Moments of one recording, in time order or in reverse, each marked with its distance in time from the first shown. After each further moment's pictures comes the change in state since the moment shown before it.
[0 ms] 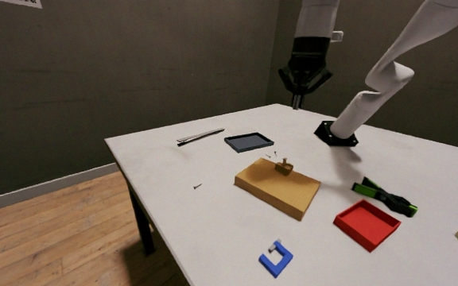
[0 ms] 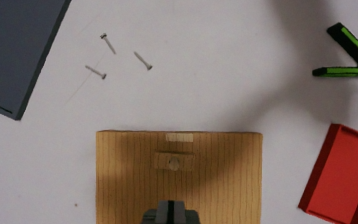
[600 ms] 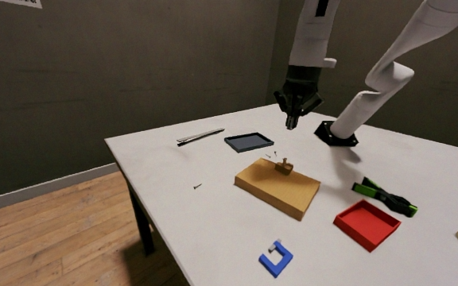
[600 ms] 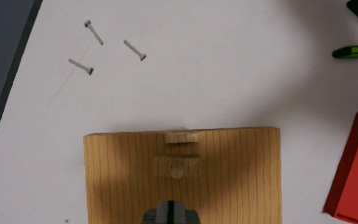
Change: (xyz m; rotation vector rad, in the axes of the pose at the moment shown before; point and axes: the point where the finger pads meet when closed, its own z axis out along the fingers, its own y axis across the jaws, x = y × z) arm -0.003 -0.002 0.056 0.005 -0.011 0.051
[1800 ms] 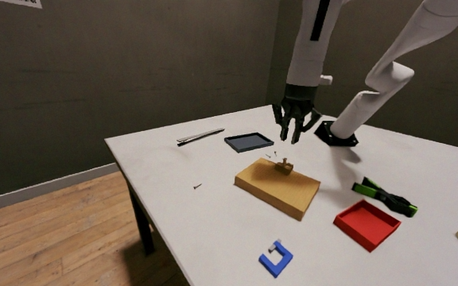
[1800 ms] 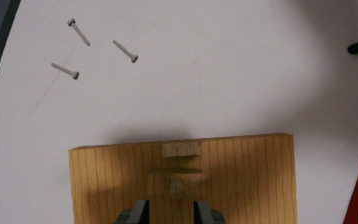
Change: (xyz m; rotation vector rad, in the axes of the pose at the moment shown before) arm 0.005 0.001 0.040 0.003 0.013 0.026
